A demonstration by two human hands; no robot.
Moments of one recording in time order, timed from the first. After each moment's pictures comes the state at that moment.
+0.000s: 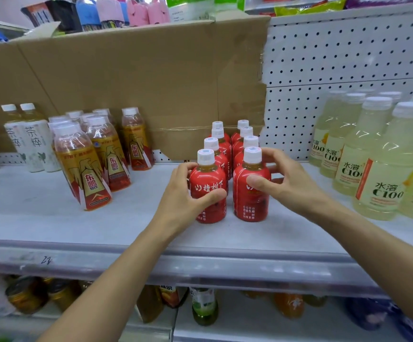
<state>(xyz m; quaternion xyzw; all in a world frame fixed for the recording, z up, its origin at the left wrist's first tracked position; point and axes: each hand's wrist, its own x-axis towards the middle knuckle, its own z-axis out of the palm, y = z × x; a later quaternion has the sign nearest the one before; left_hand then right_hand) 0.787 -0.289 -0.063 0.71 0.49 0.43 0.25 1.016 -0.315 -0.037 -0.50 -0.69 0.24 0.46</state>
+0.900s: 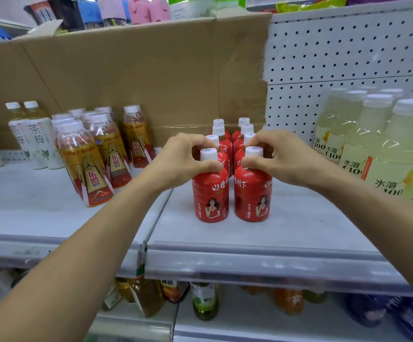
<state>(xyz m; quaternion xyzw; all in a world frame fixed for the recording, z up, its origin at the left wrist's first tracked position) 0.787 -0.278 0.015 0.81 0.43 0.35 0.17 1.008 -0.309 0.013 -0.53 -0.77 0.07 0.35</state>
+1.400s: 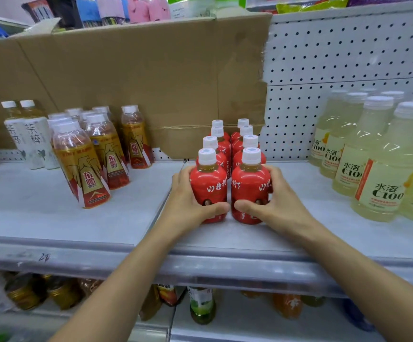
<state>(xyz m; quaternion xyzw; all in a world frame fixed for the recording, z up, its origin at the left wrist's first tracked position) 0.798 -0.289 -0.073 0.71 0.50 0.43 0.24 1.001 -0.322 -0.071 -0.55 -0.66 0.23 0.46</state>
